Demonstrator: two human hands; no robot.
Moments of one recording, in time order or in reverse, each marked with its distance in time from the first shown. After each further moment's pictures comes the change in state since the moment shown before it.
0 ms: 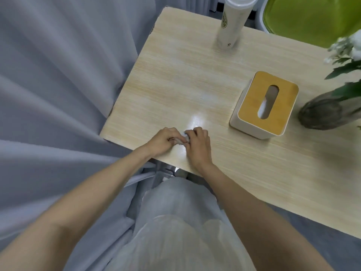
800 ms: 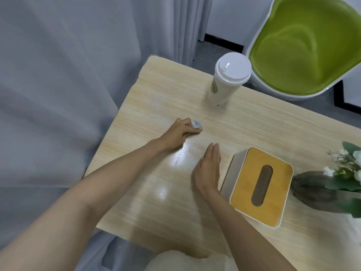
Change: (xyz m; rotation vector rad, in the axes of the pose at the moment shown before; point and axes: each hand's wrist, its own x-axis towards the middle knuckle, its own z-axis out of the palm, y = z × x) left_hand 0.240 0.034 -0.081 0.187 0.044 0.198; right_hand 0.151 0.033 -0.054 0.130 0.056 0.414
